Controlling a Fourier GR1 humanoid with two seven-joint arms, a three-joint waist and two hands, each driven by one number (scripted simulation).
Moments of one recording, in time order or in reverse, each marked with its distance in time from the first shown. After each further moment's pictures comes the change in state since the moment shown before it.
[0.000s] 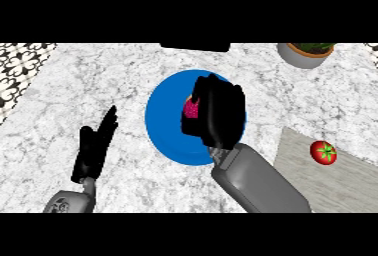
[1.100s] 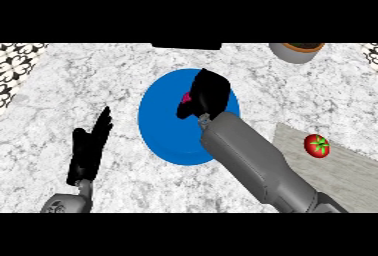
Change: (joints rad) left arm 0.021 -0.005 0.029 -0.016 -0.007 0.013 -0.006; right arm -0.274 0.000 0.055 0.572 -0.425 -0.169 0.061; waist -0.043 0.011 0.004
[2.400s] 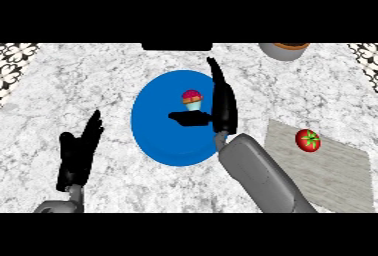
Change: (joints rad) left arm 0.044 0.007 0.042 -0.040 0.001 -0.010 0.011; right arm 0.261 0.005 -0.147 -0.203 -0.601 -0.351 -0.751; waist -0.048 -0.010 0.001
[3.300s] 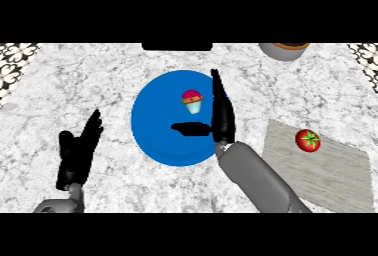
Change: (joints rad) left arm -0.008 -0.024 0.037 0.013 -0.018 -0.032 -0.002; right arm 0.023 0.000 0.077 0.155 -0.198 -0.070 -0.274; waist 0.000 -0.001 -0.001
